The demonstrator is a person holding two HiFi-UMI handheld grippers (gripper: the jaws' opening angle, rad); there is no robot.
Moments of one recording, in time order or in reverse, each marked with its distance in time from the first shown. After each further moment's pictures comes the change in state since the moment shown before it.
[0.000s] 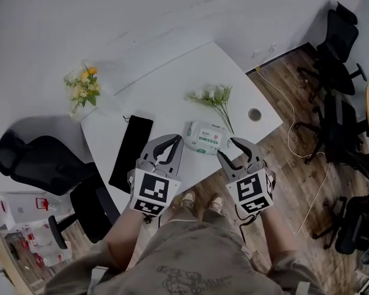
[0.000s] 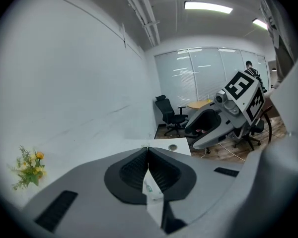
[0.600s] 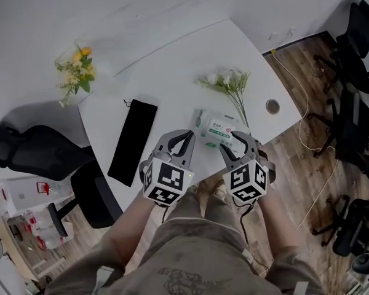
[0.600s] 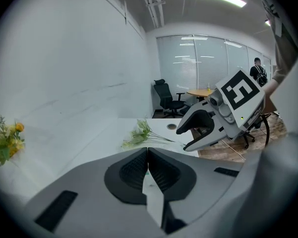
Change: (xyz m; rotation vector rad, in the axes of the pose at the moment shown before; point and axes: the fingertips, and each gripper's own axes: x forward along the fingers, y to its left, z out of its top) left arm 0.064 -0.008 -0.088 -0.044 0.195 -0.056; right arm 0.093 0.020 -0.077 -0.138 0.179 0.096
